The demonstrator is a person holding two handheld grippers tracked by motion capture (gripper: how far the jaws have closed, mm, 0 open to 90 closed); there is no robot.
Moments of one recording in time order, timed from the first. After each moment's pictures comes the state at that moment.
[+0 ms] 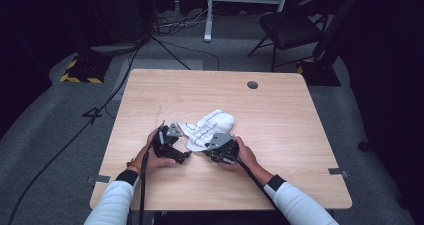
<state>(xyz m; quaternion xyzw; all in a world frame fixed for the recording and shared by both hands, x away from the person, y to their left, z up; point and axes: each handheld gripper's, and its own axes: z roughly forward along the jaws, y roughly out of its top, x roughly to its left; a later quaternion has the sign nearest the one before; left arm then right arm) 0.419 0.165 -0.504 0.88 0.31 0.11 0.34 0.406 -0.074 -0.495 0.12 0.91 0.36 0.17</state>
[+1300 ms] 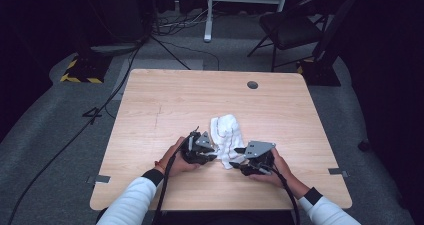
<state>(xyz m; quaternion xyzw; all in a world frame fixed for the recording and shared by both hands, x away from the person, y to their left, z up) 0.404 0.080 -0.492 0.92 0.16 0.05 0.35 0.368 -0.167 -0.474 0.13 0.90 0.40 0.15</state>
